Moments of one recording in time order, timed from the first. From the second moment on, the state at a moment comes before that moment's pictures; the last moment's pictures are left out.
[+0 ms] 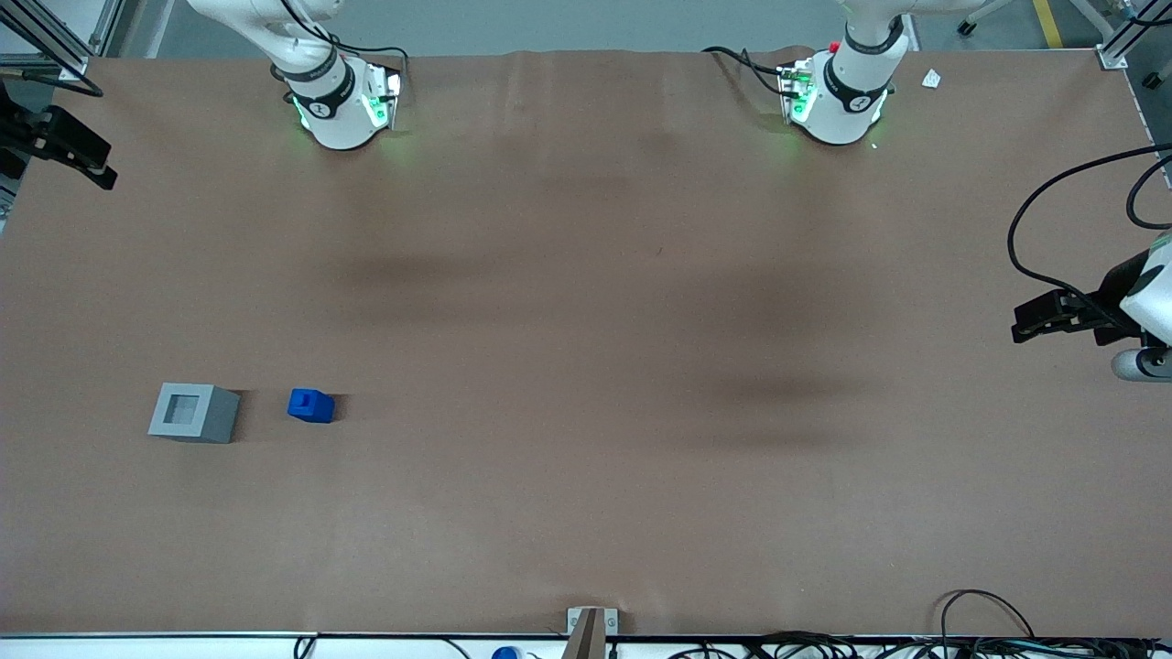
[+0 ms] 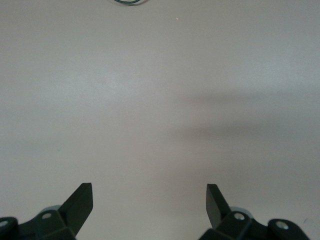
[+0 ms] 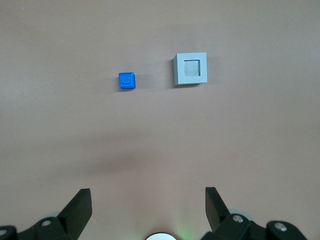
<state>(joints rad) -0.03 -0.11 0.05 -1.51 -0.07 1.40 0.10</state>
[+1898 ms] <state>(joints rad) -0.06 0.30 0.04 -1.64 -0.05 1.82 0.10</state>
